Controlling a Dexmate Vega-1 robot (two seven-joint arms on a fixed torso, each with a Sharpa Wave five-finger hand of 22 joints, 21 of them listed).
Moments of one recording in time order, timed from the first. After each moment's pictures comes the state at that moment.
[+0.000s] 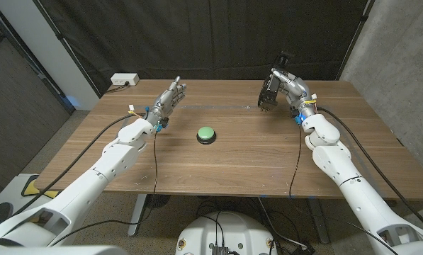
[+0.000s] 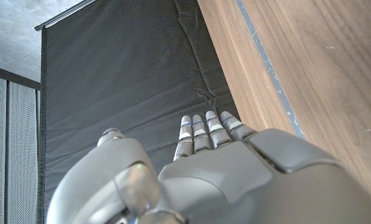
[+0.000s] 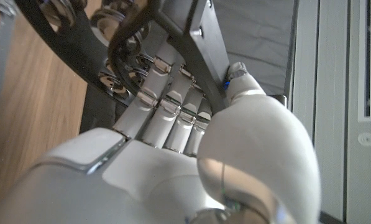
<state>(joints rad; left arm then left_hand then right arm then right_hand) 0.84 0.60 0.38 -1.48 -0.66 -0.15 -0.06 0.48 0.10 -0.10 0.09 0.26 0.21 0.05 0.21 0.19 0.18 0.01 0.21 0.19 0.13 0.01 0.20 0.18 0.04 -0.02 0.21 0.18 -0.94 -0.42 -0.18 -1.58 0.63 0.25 0.05 1.09 0.08 0.34 -0.12 0.17 0.85 -0.11 0.27 0.38 1.04 -0.13 0.41 0.25 1.18 -0.20 0.31 0.24 0.96 -0.14 0.89 0.23</state>
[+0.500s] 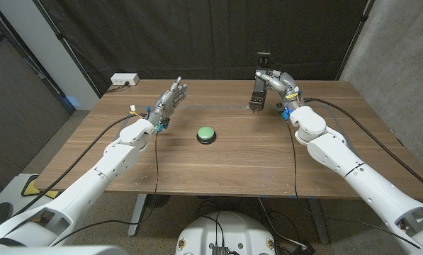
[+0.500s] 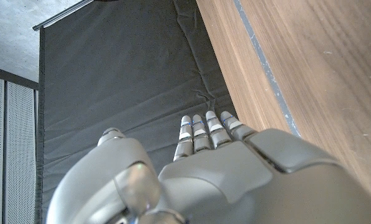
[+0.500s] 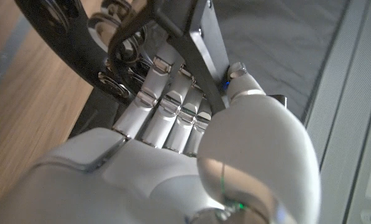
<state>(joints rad) 0.84 0.60 0.38 -1.48 -0.66 -0.15 -0.05 0.48 0.11 -0.10 0.09 0.26 0.21 0.05 0.21 0.19 0.18 0.01 0.21 0.19 0.13 0.01 0.20 0.18 0.04 -0.02 0.21 0.18 -0.80 -0.62 -0.50 -1.72 0.42 0.03 -0.34 1.09 0.08 0.34 -0.12 0.17 0.84 -0.12 0.27 0.39 1.04 -0.13 0.40 0.25 1.18 -0.20 0.30 0.24 0.96 -0.14 0.89 0.23</state>
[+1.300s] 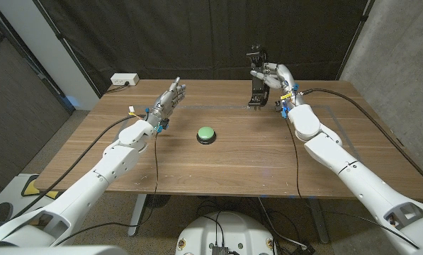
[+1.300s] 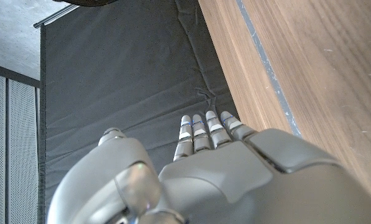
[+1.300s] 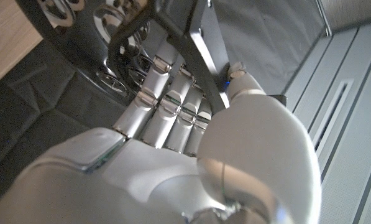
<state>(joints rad) 0.85 0.60 0.38 -1.49 -0.66 -0.16 -0.05 0.49 0.11 -0.10 0.09 0.26 0.22 0.05 0.21 0.19 0.18 0.00 0.21 0.19 0.13 0.01 0.20 0.18 0.04 -0.02 0.21 0.18 -0.84 -0.50 -0.36 -1.59 0.14 0.29 -0.25 1.09 0.08 0.34 -0.12 0.17 0.85 -0.11 0.26 0.40 1.04 -0.12 0.40 0.25 1.19 -0.19 0.31 0.25 0.95 -0.14 0.90 0.22</state>
